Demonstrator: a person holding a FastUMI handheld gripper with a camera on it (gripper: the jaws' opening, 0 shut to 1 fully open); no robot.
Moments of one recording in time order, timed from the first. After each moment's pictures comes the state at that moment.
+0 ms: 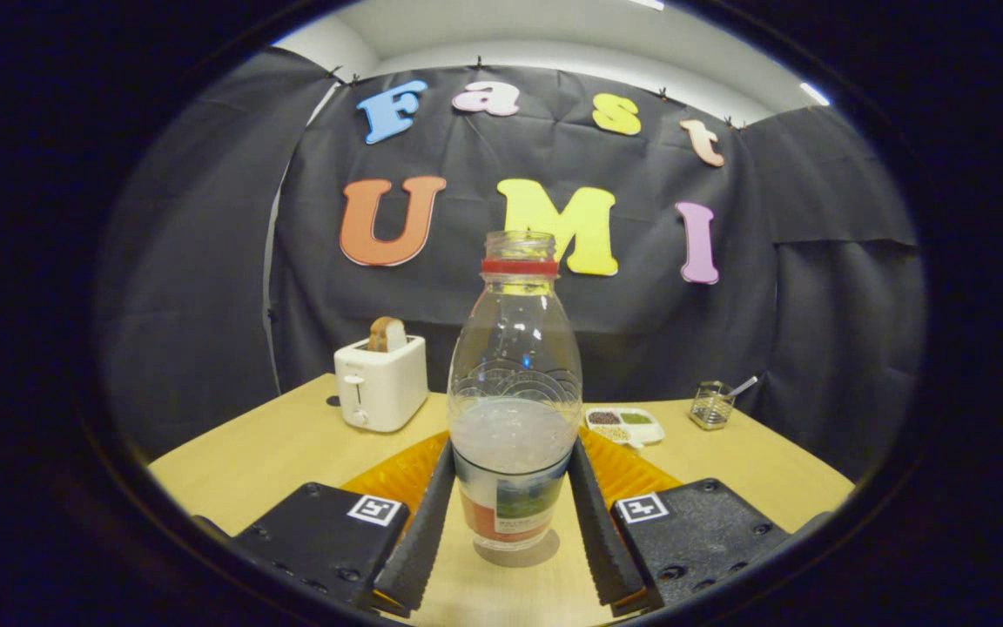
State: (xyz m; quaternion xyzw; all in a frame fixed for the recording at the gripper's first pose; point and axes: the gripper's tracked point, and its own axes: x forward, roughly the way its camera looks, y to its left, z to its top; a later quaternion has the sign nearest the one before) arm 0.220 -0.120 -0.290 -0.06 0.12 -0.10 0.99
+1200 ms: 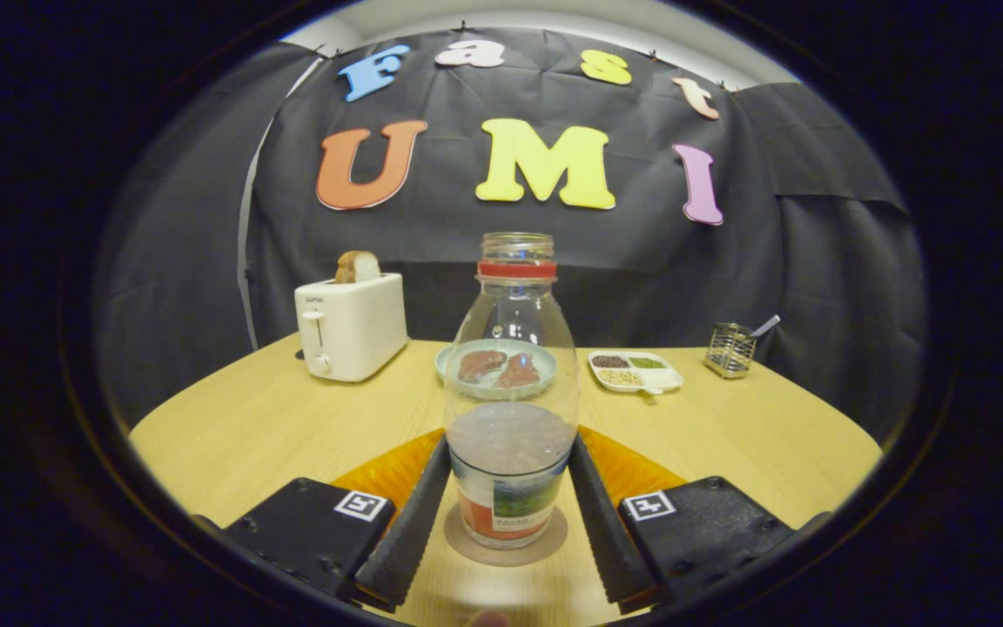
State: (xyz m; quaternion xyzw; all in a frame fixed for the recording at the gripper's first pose) arm 0.254 -0.146 -0.379 -0.04 0.16 -0.11 0.98
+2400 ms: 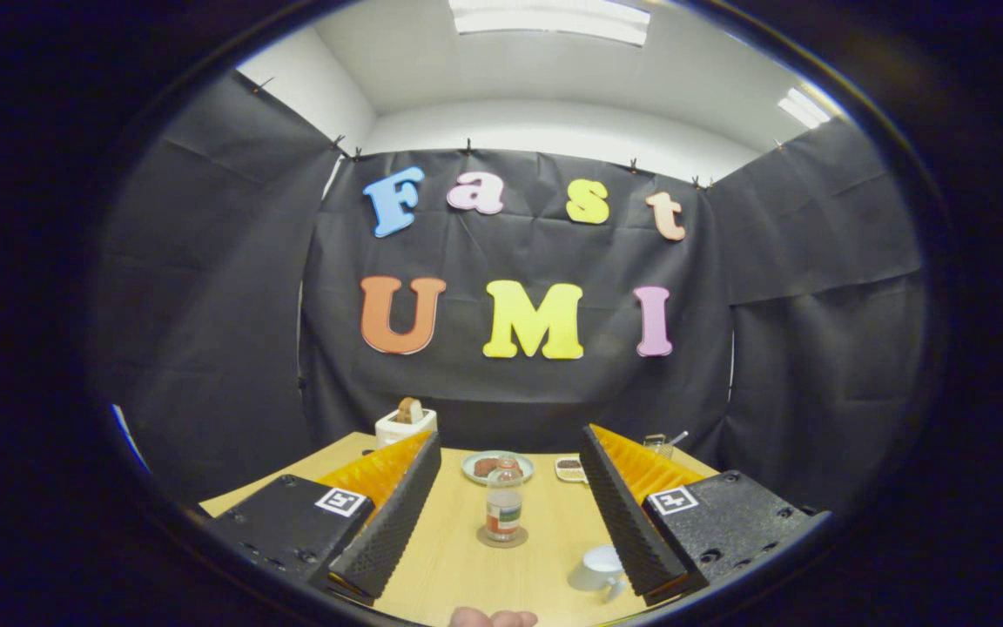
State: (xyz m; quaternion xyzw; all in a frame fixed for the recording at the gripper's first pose) arm 0.002 -0.064 -0.105 -0.06 0.00 -0.09 0.99
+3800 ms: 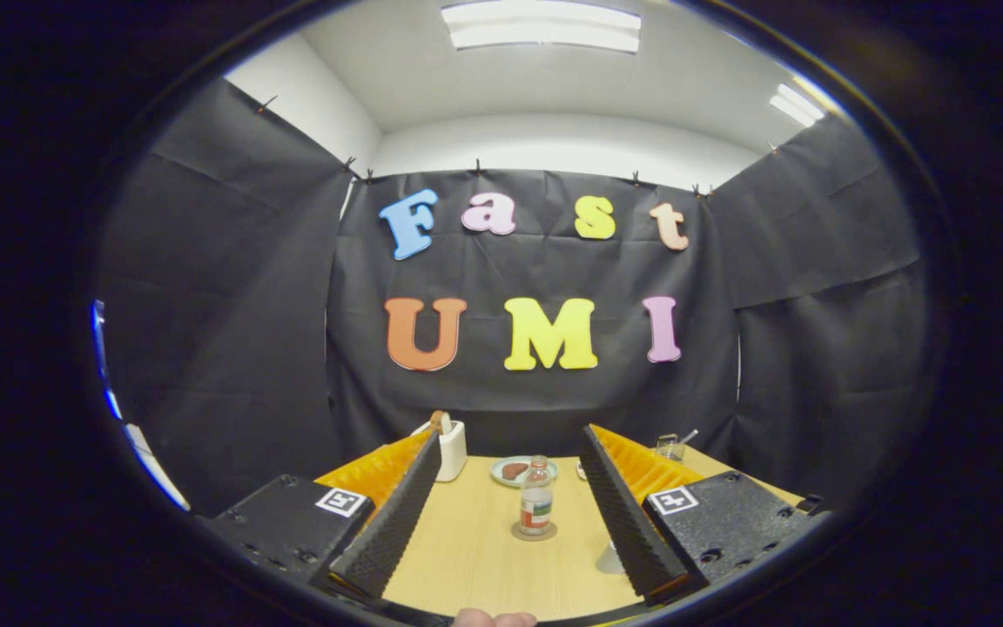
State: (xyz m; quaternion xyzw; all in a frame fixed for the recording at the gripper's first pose) arm -0.034 -0.015 -0.093 -0.04 -0.01 -0.07 1.00
